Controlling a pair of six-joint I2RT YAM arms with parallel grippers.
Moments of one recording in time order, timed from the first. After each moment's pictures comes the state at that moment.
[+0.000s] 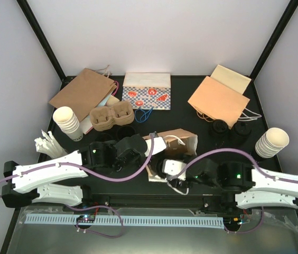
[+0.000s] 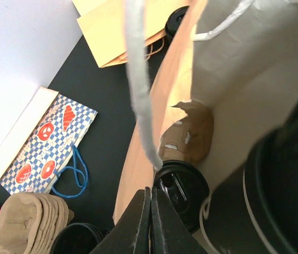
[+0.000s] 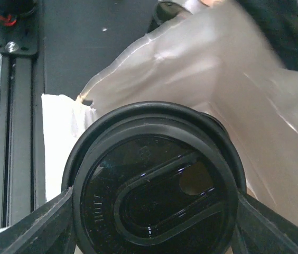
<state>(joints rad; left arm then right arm) -1.27 1.13 1.16 -0.70 -0.43 0.14 1.36 0.78 0.86 -0.72 0.24 -0.27</state>
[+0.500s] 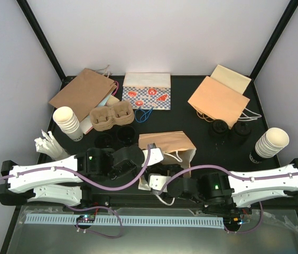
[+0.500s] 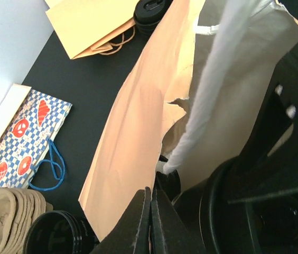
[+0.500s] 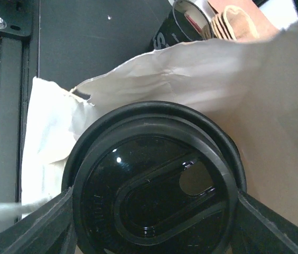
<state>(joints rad) -1.36 1.07 1.10 -0.76 -0.42 0.10 1.64 1.02 0.80 -0.53 0.54 -0.28</state>
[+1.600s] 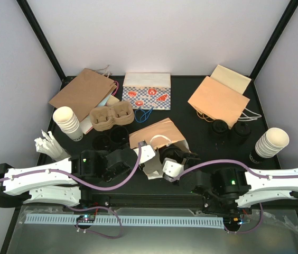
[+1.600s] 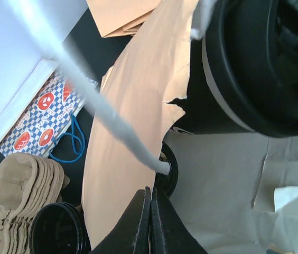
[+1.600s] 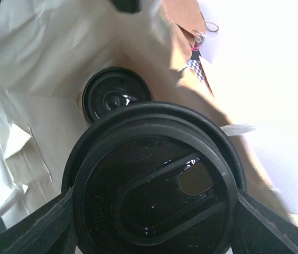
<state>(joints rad) -1.36 0.99 1.03 -0.79 -0.53 0.01 1.60 0.87 0.88 -0.74 0.81 -0.21</state>
